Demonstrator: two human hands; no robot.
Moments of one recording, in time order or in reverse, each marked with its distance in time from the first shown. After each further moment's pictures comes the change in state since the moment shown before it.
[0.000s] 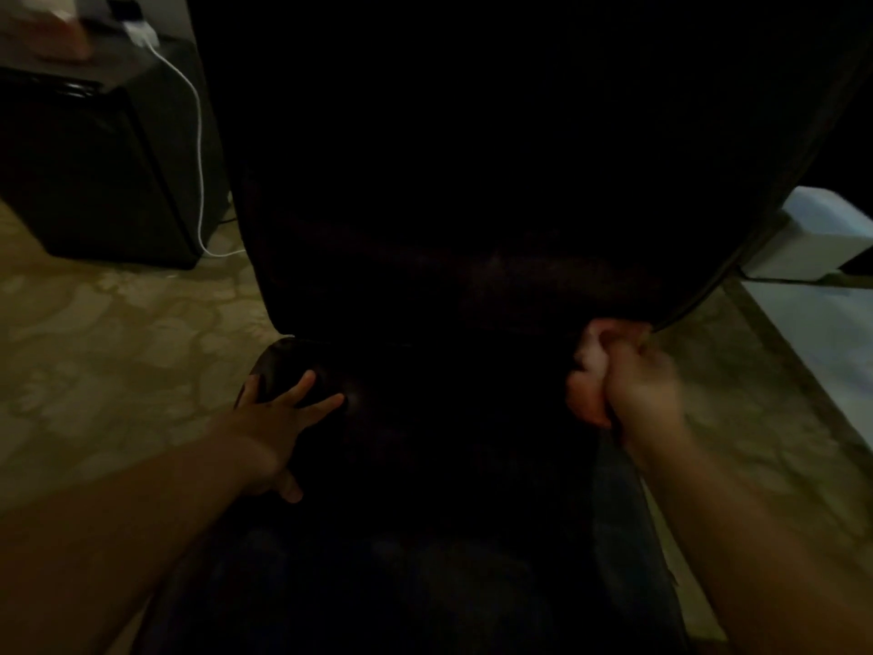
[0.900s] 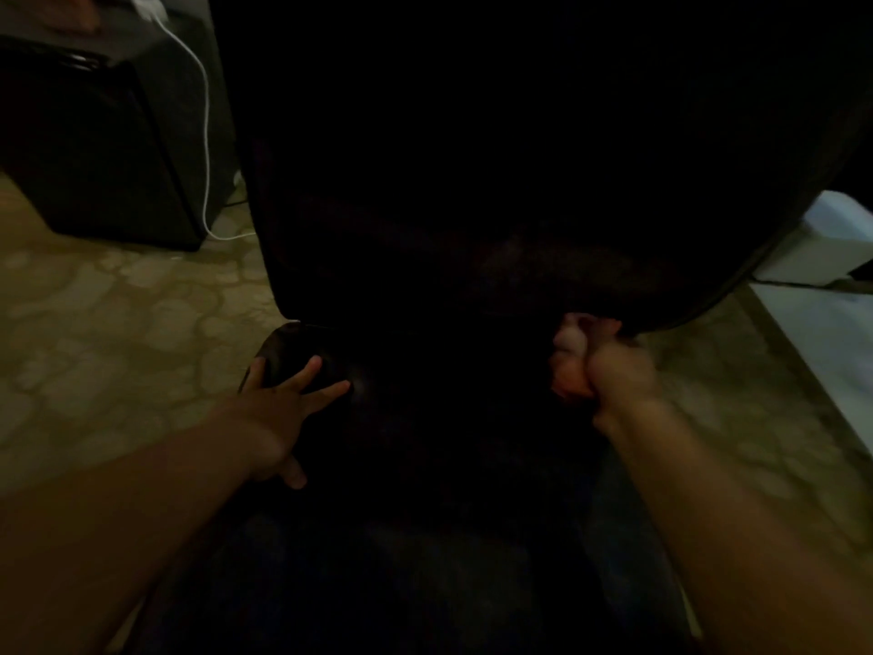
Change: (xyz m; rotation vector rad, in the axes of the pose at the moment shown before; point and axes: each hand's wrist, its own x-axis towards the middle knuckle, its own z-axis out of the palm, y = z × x) left_hand -0.015 0.012 -0.017 0.056 -0.048 0.009; right_hand 0.014 0.009 0.029 0.010 -0.141 0.184
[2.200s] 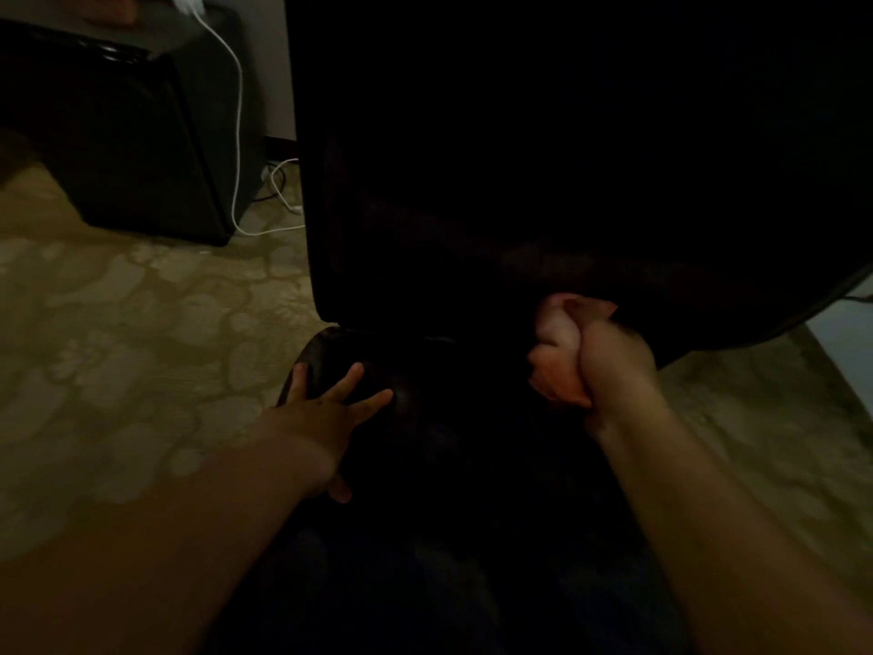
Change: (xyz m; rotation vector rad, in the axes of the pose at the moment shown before) left_hand 0.030 -0.017 0.037 -0.133 0.046 -0.013; right_hand -0.024 -0.004 0.079 0.101 -0.157 0.004
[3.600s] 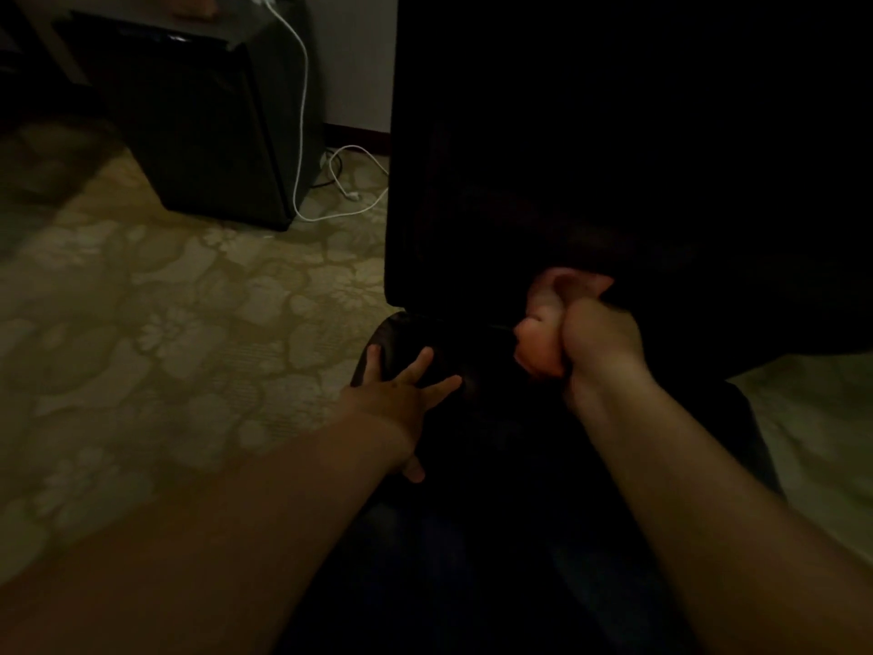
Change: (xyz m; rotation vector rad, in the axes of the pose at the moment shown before) left_hand -0.035 0.026 -0.036 -0.057 -0.107 -0.044; right_hand -0.001 0.031 0.087 -0.052 0.043 0.056
